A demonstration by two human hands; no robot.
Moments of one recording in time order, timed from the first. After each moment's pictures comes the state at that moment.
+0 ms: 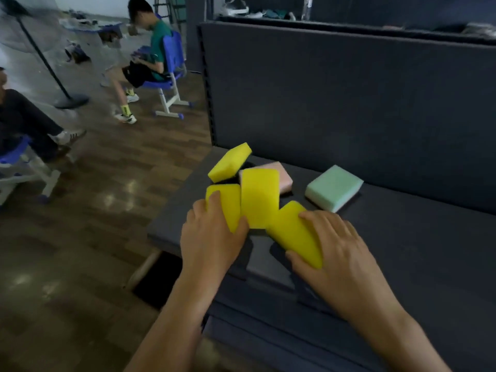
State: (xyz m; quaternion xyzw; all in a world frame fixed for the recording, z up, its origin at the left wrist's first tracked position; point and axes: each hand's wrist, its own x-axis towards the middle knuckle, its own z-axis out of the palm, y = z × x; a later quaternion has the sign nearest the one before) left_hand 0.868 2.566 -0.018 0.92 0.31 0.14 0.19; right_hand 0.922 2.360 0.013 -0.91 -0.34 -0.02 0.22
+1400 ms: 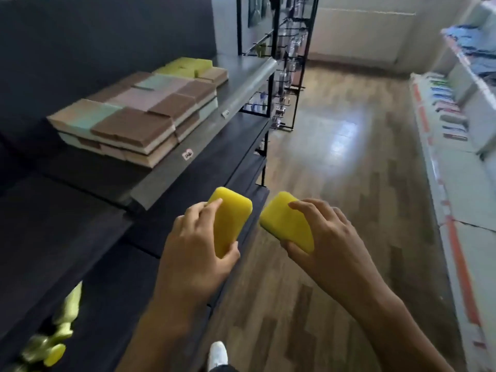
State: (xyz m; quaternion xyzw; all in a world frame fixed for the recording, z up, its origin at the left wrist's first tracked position) left_hand 0.798 1.905 -0.008 0.83 -0.49 -0.01 0.28; right_hand 0.617 1.779 -0.009 -0.90 0.36 -0.22 0.14
